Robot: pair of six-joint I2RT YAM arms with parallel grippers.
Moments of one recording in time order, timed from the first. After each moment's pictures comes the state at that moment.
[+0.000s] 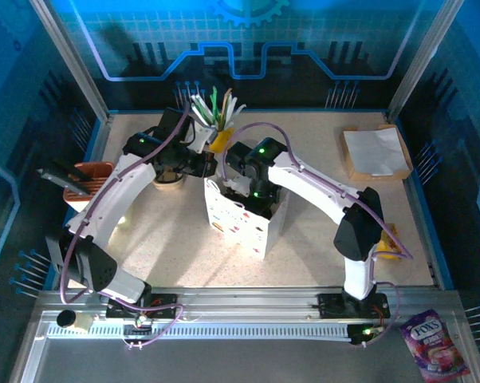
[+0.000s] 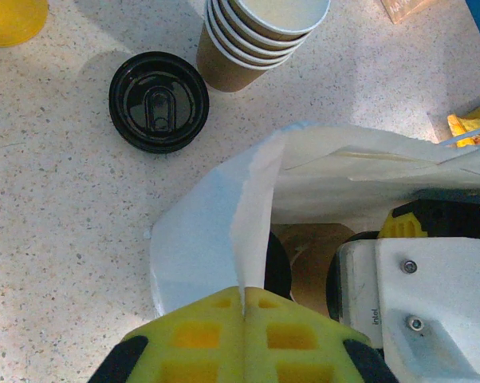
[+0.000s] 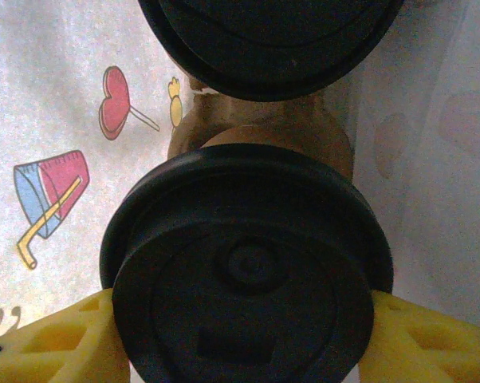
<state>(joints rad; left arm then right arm) -0.35 1.50 1.52 -0.98 0.38 -0.11 0.82 1.90 1.83 -1.50 -0.08 -0.14</state>
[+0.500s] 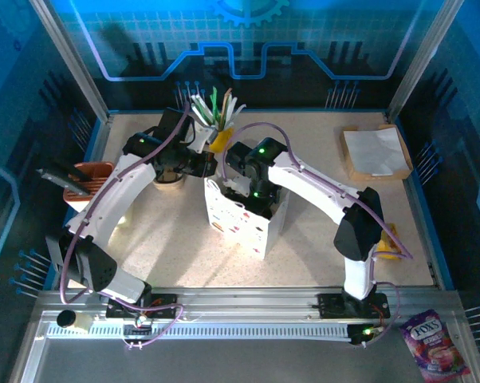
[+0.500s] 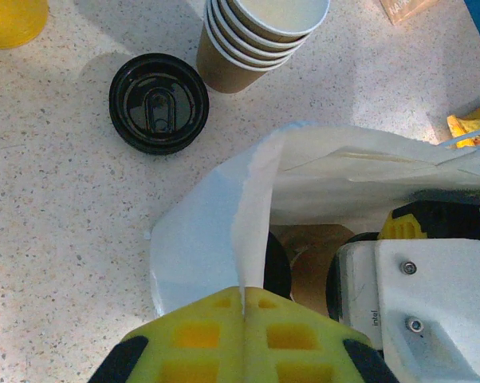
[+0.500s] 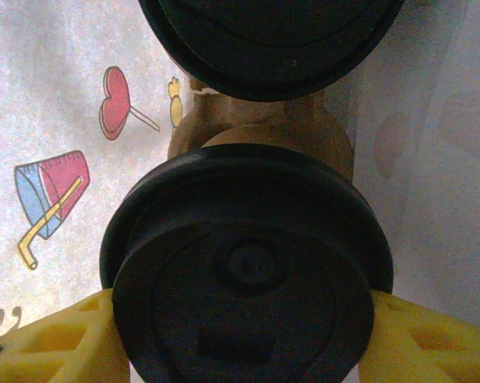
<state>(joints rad) -0.35 1.50 1.52 -0.98 0.38 -0.11 0.82 1.90 1.83 -1.50 -0.08 -0.14</state>
